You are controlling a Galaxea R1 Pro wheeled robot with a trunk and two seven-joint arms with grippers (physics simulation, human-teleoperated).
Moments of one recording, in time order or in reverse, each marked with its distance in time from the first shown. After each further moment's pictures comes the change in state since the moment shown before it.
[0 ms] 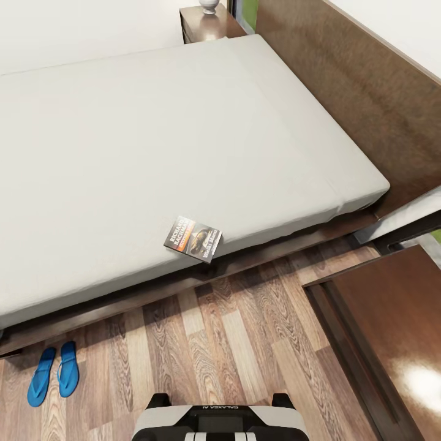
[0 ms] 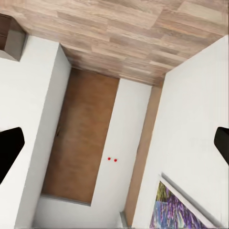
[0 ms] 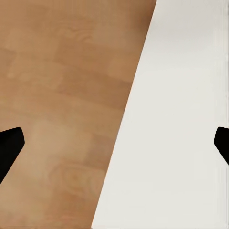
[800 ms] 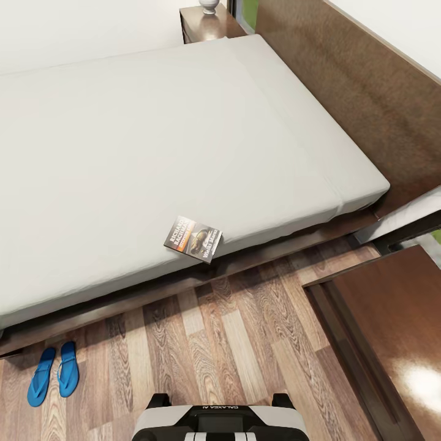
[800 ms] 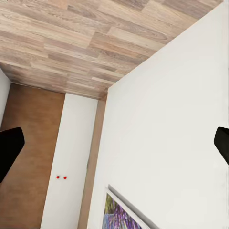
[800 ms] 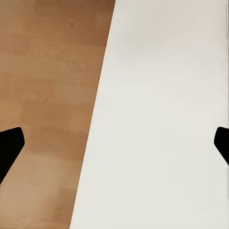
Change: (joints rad) left arm 0.010 -0.122 0.006 -0.003 0.011 -0.043 -0.139; right arm -0.041 -0.038 -0.085 -0.115 -0.013 0.000 -0.007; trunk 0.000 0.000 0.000
